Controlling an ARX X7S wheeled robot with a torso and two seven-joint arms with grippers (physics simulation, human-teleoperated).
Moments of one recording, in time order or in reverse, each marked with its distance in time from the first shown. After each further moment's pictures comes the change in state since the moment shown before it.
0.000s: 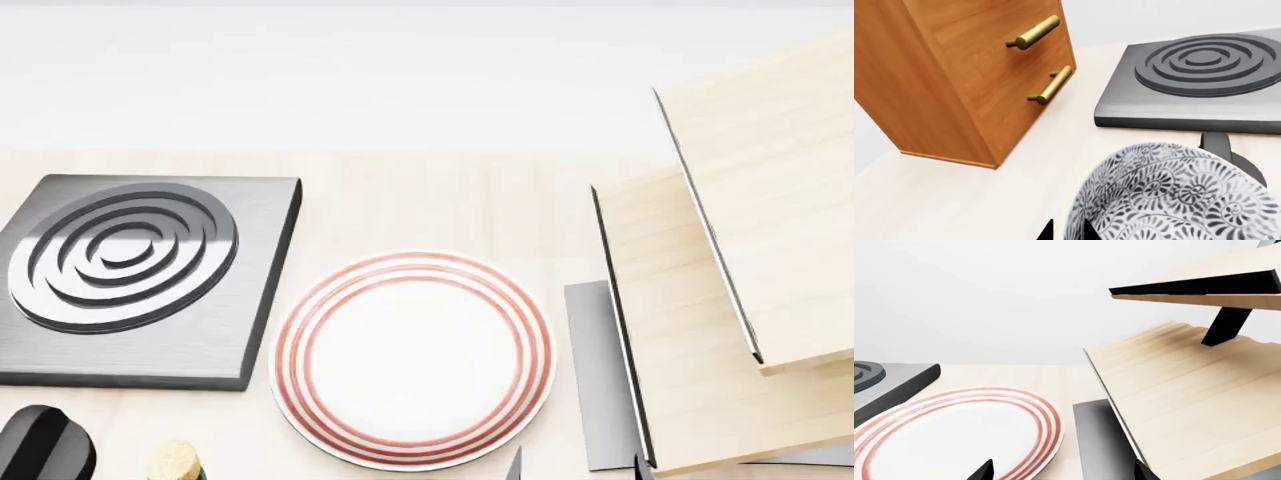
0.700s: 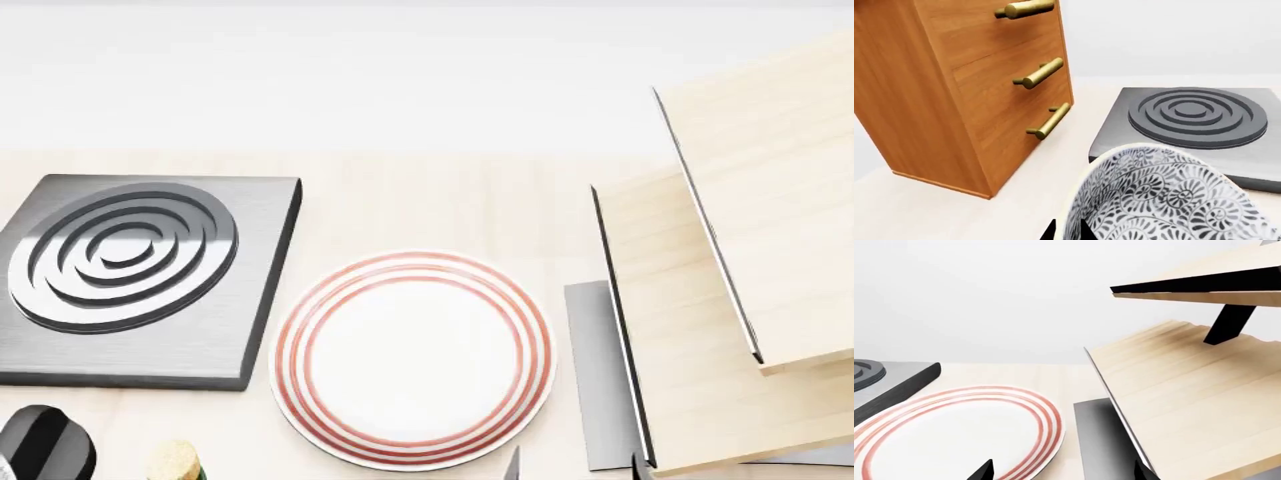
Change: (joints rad) left arm -0.011 0.021 -0.089 0.065 -0.069 0.032 0.021; right arm 0.008 0.001 -0.010 0.010 0.003 -0.001 0.005
